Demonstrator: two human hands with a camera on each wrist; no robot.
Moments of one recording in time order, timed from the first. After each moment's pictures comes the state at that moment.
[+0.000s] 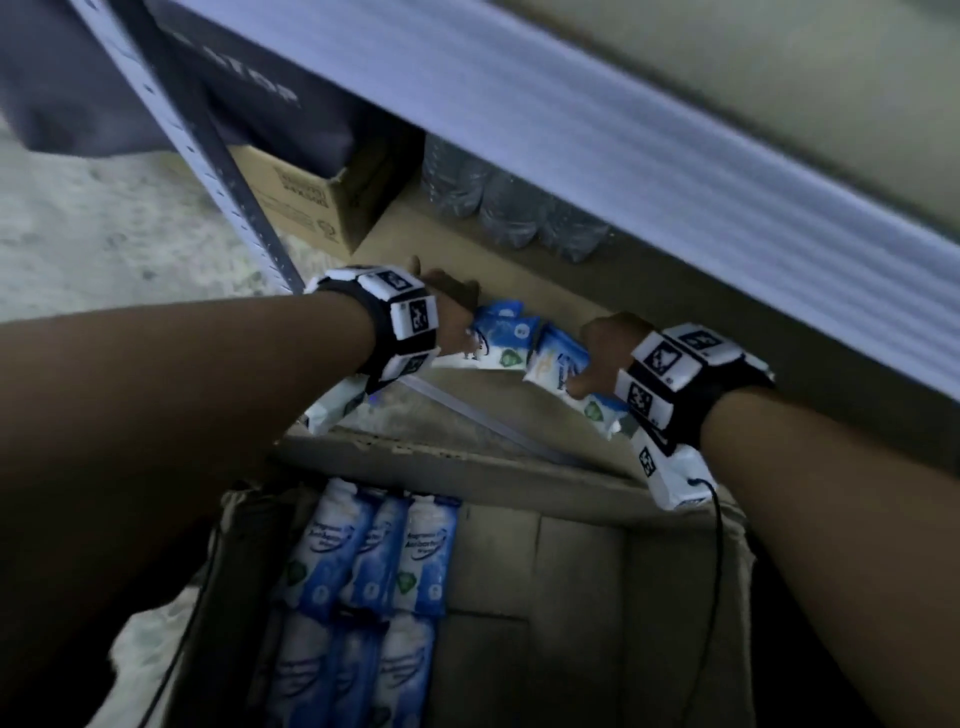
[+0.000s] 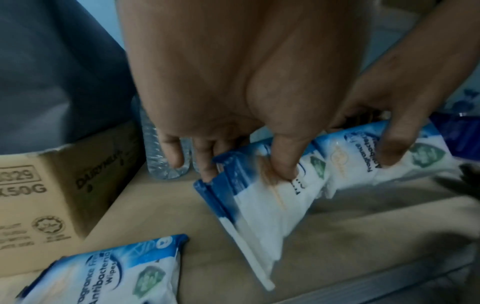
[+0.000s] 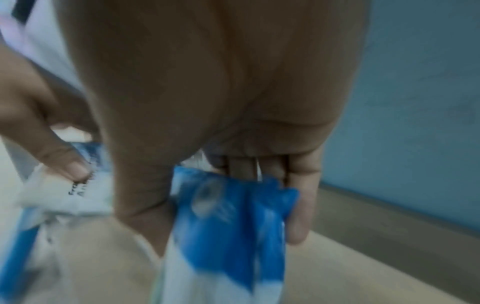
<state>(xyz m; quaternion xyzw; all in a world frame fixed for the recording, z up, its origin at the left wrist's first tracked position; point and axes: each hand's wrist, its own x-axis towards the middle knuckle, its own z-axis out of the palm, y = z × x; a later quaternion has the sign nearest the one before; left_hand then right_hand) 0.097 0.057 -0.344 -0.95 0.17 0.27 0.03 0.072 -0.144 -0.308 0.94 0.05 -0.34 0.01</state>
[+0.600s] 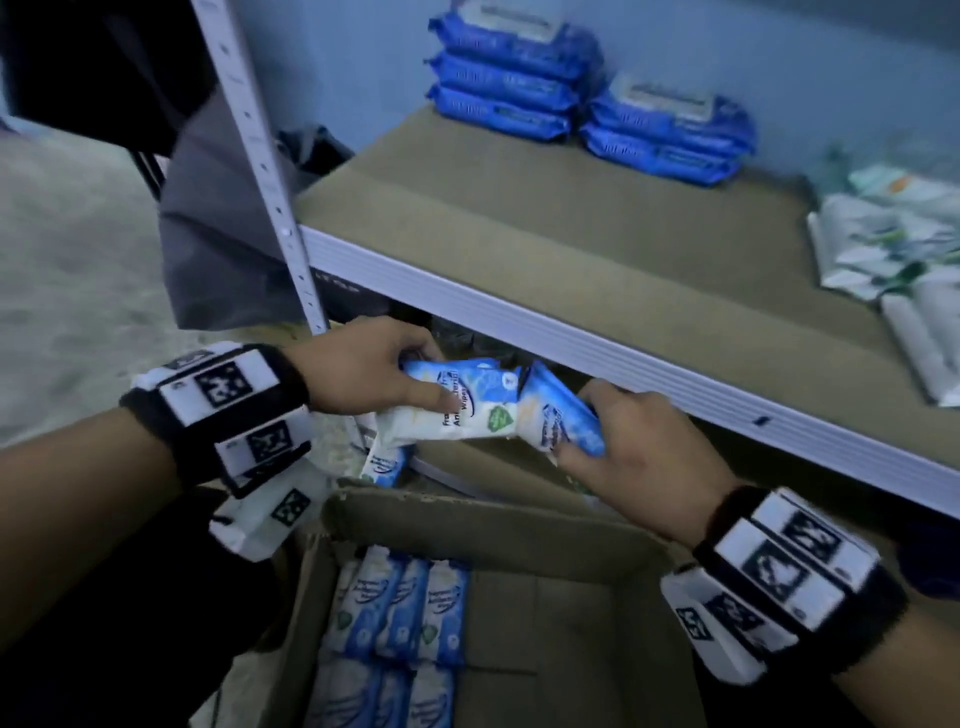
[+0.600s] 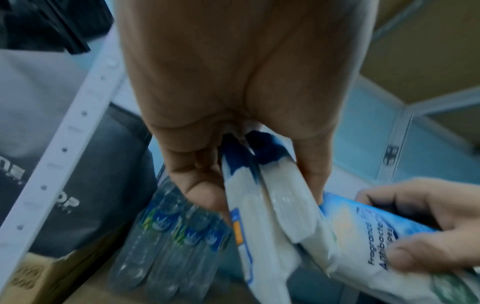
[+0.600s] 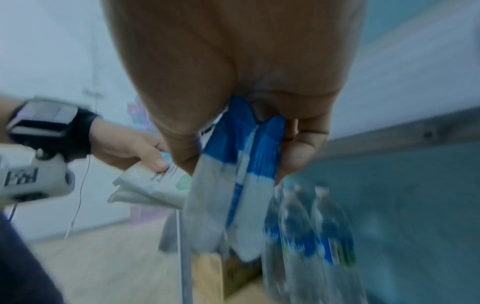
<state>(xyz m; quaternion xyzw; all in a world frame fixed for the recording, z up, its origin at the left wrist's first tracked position) -0.010 0.131 -0.097 -0.92 0.16 0.21 -0.28 -0.083 -0.125 -0.105 0.99 0.08 -0.05 -0.12</state>
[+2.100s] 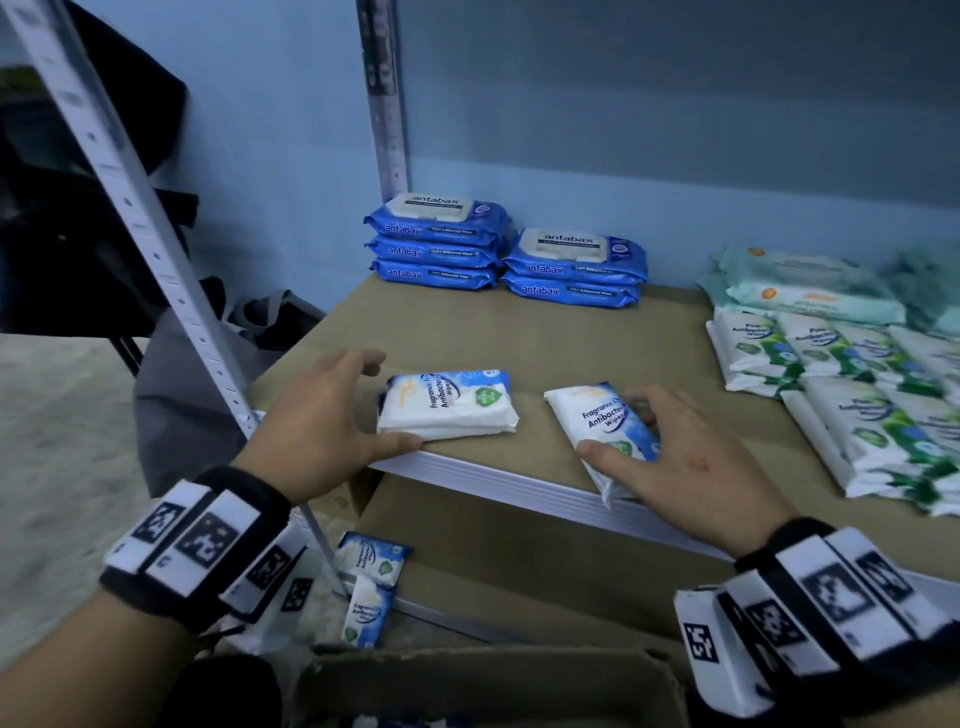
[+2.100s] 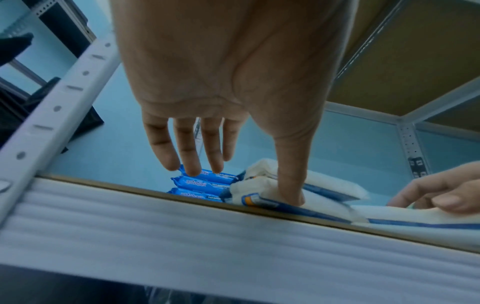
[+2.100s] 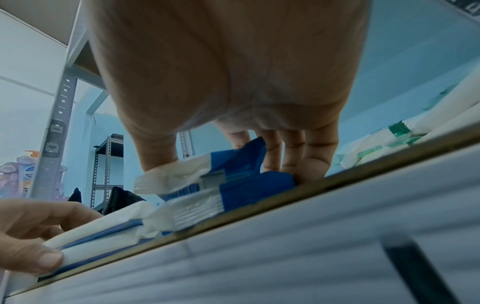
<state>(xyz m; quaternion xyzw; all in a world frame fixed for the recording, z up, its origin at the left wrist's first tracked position) 0.030 0.111 -0.039 -0.96 0.13 -0.09 -0.22 -0.043 -0.192 -0.037 0.96 -0.07 0.04 -0.28</state>
